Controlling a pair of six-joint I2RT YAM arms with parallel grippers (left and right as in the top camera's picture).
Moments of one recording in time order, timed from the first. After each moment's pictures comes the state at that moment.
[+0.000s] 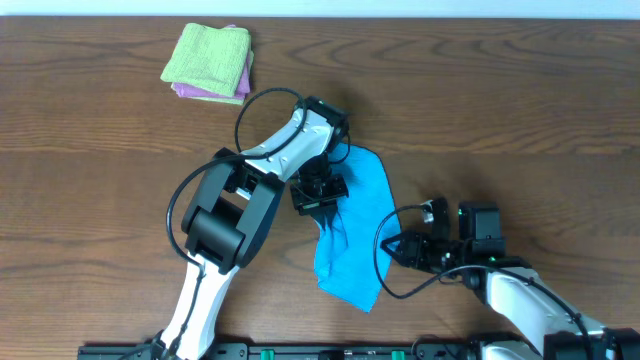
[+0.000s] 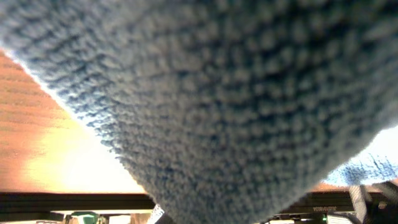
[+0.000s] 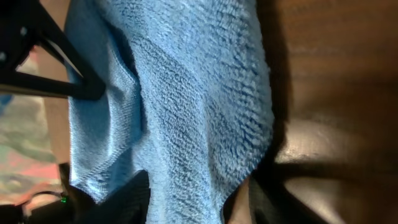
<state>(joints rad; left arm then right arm) -0.57 2.29 1.71 -1.39 0.46 -0.67 0.10 1.30 0.28 -0.06 -0.73 0.44</state>
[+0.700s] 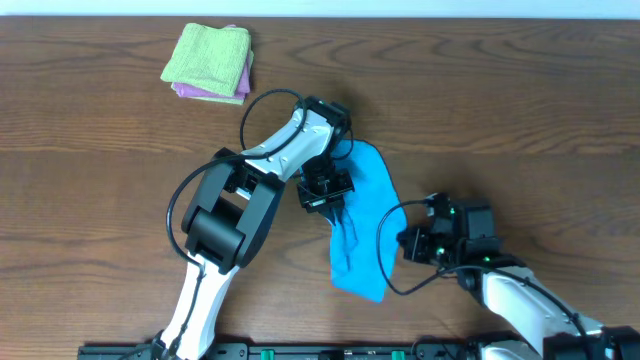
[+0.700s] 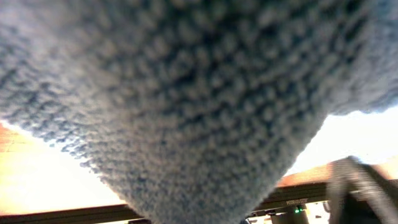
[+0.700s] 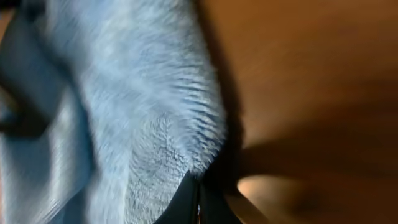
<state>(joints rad) -0.57 2.29 1.71 -1.31 0.54 -0.70 0.12 1.30 0.30 -0.02 -0.43 0.42</state>
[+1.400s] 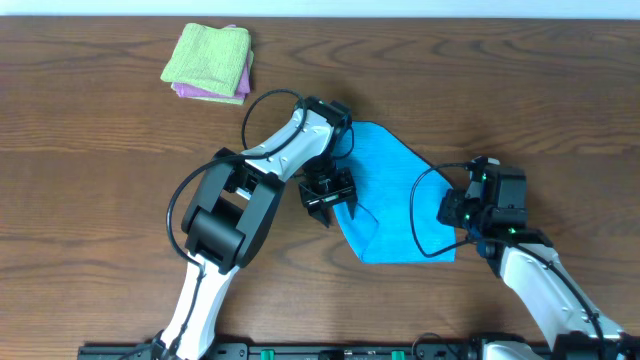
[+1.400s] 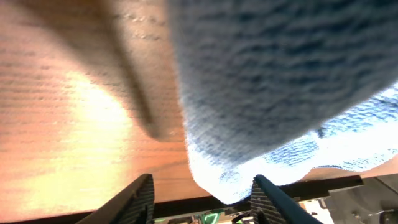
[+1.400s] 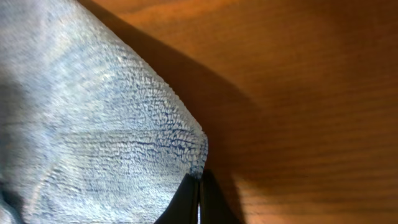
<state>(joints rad) -0.57 2.29 1.71 -1.30 0.56 -0.70 -0.01 1.31 0.49 -0.13 -0.13 0.26</state>
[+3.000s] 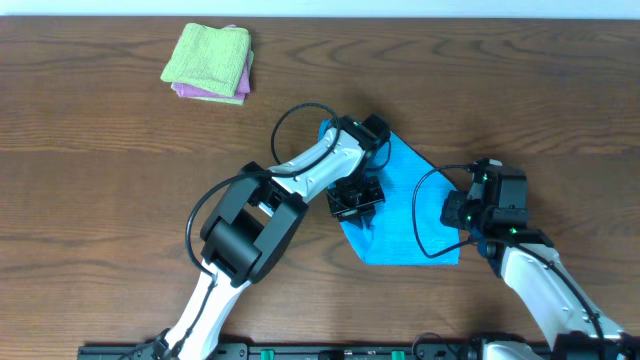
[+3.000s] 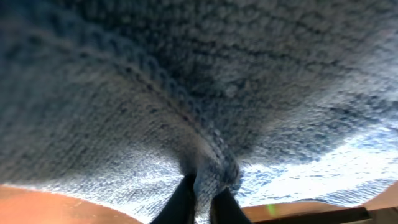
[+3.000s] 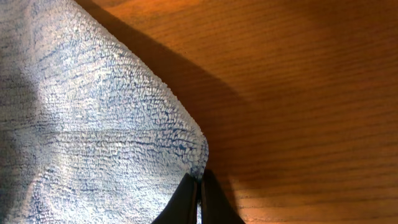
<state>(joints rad) -0.72 2.29 1.71 -1.13 0.49 -0.88 -0.02 1.31 0.49 -0.15 -0.10 0.24</state>
